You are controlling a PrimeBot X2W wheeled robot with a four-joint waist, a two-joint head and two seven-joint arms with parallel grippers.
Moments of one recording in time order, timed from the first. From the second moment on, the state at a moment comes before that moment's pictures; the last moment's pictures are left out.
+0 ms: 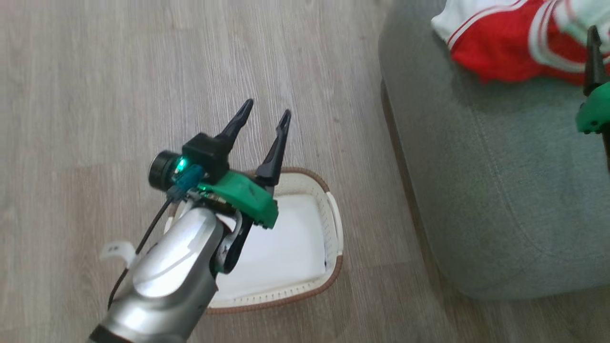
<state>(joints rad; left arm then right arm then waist) -0.56 0.15 -0.68 0.38 -0.49 0.11 -0.25 -0.85 -0.38 -0.02 0.94 0.11 0.13 -0.25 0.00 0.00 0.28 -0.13</state>
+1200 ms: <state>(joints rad) -0.01 0.18 -0.27 0.19 -0.47 0.22 -0.25 -0.36 -0.10 0.08 0.49 0.19 0.13 -0.25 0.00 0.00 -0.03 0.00</state>
